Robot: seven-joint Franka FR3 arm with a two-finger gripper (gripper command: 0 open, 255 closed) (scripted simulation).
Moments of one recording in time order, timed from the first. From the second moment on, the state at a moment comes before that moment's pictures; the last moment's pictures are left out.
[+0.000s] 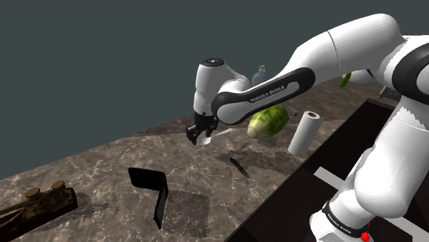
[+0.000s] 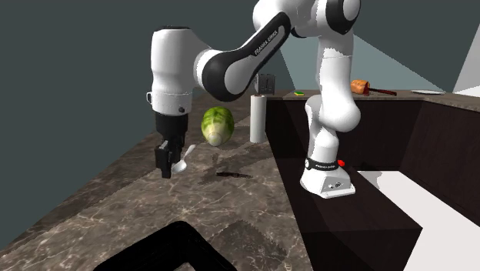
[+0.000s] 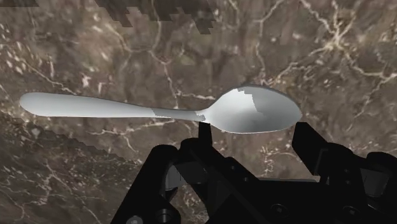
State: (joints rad) arm 0.09 0.09 0.35 -2.09 -0.18 2.28 0.64
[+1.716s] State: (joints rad) arm 0.09 -0.02 0.35 -1.86 -0.11 1.95 0.57
